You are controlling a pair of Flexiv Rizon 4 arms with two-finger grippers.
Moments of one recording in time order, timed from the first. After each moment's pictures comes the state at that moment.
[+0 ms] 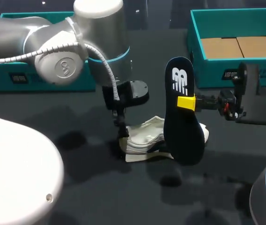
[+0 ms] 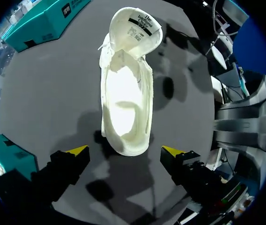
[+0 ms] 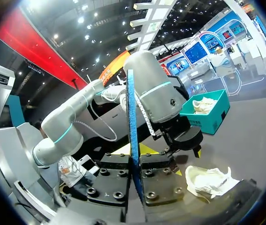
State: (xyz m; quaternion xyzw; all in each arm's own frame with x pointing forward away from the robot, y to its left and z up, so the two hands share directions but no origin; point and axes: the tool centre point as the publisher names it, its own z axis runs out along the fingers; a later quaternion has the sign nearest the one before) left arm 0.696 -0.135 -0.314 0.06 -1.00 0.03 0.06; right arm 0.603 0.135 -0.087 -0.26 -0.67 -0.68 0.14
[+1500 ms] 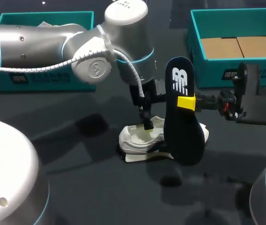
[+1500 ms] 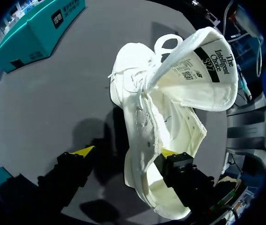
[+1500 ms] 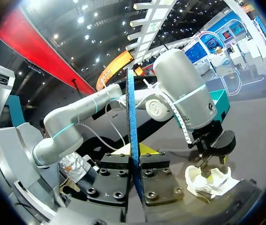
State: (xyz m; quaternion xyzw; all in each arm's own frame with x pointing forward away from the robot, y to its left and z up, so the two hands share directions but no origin) left arm 0.745 -0.216 -0.365 0.03 -0.99 0.08 0.06; right arm 0.603 0.135 -0.087 -0.26 -0.67 -0.68 0.14
